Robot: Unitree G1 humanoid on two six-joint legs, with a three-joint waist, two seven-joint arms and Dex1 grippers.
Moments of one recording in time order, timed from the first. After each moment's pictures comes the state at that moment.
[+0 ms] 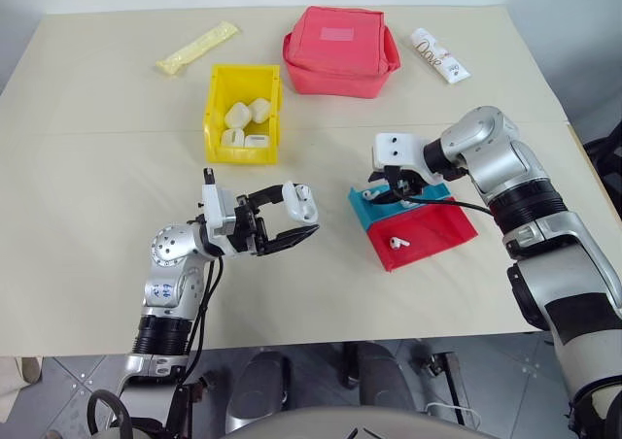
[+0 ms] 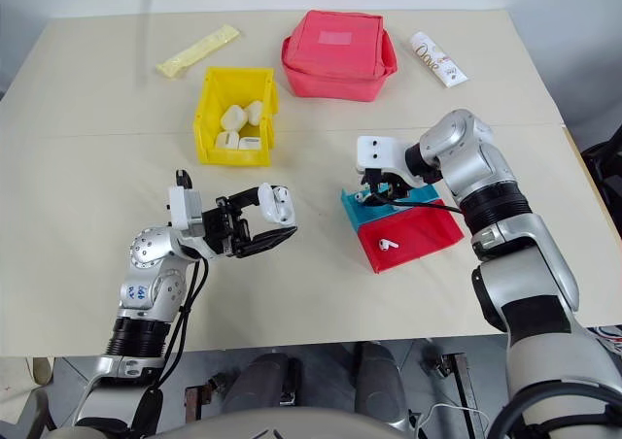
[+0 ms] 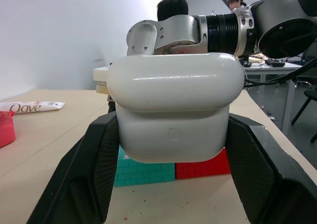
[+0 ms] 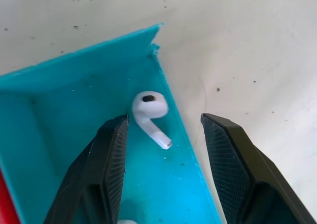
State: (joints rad) left arm -0.31 0.29 0.01 0.08 -0.48 -0.13 -1.14; right arm -1.05 -0.56 0.43 0.72 -0.19 0.09 1.36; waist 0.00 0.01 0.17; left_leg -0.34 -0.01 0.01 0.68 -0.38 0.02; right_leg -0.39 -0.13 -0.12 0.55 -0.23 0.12
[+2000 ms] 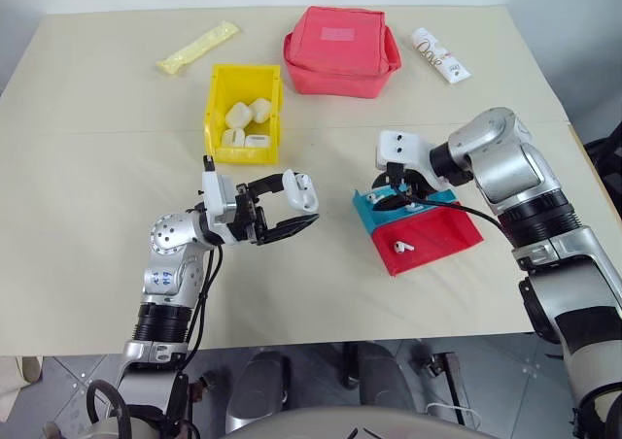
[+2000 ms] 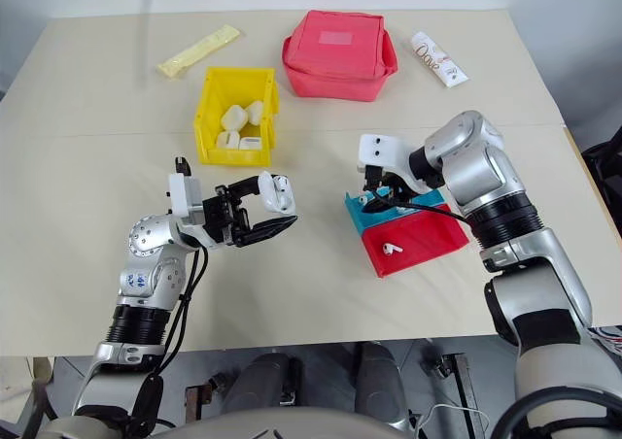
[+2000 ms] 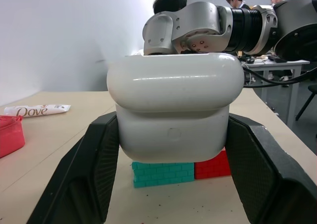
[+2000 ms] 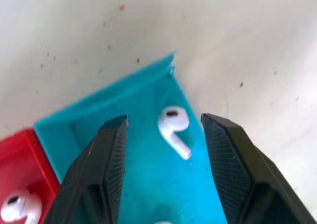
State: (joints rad) left arm -0.38 0.30 0.02 0.13 -0.47 -0.14 -1.14; right arm -0.97 -0.60 0.41 0.38 -0.16 0.48 1.39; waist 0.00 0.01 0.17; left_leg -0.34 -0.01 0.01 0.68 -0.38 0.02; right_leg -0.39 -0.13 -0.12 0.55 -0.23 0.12
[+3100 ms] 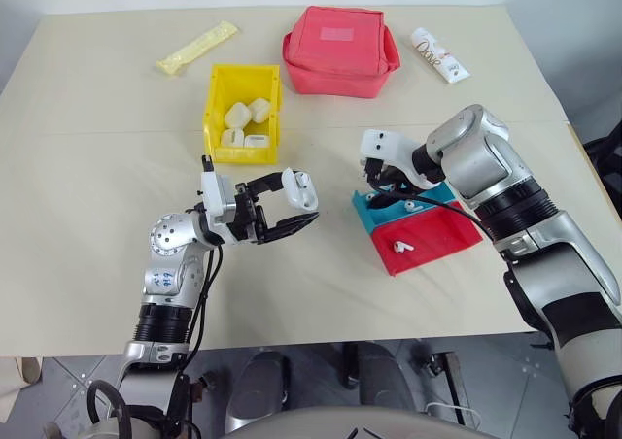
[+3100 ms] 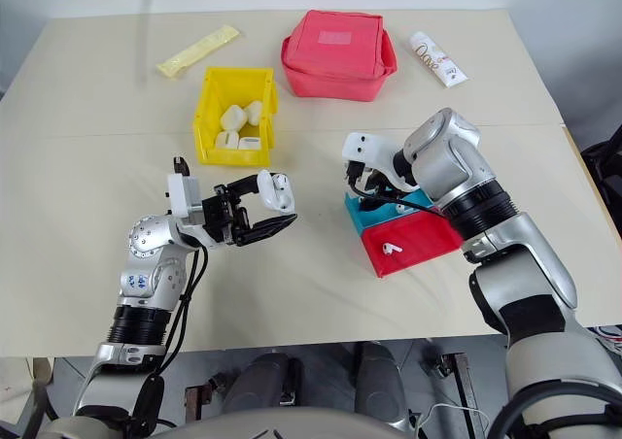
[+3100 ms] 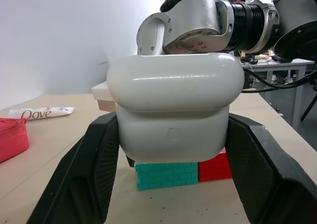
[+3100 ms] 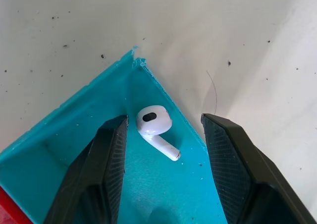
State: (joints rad) left arm -0.38 0.29 0.02 0.13 -0.46 -0.15 -1.13; right arm -1.06 -0.55 0.55 0.40 -0.23 0.77 1.32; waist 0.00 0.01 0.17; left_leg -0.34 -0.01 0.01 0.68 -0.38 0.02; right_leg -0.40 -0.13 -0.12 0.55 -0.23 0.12
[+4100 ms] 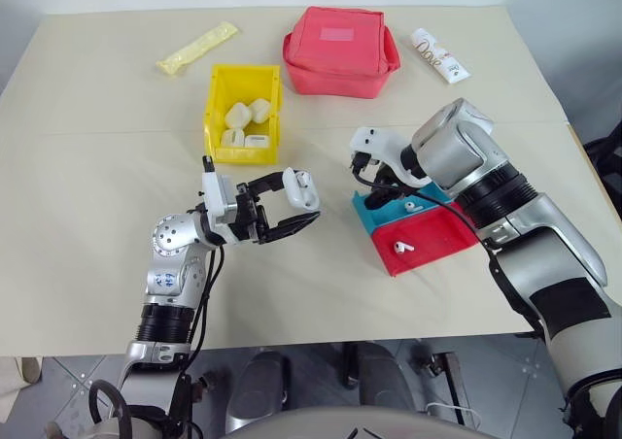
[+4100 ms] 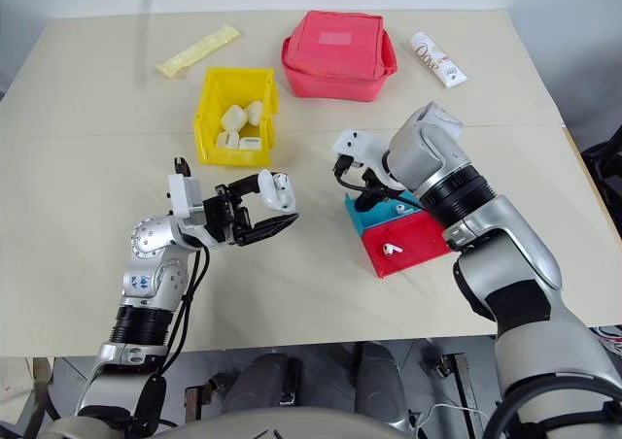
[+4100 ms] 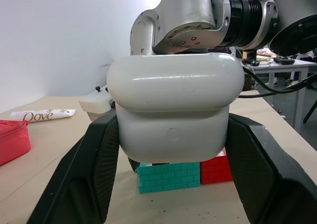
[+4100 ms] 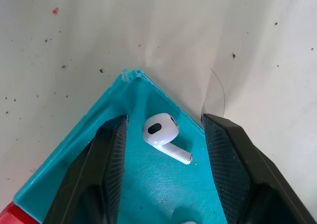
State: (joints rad) left arm -0.38 0.28 0.02 0.13 -0.46 -0.17 -1.12; right arm -1.16 -0.48 0.64 0.46 -0.23 1.03 1.32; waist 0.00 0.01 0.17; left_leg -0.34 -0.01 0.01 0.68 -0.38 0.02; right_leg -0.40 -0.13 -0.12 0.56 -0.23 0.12
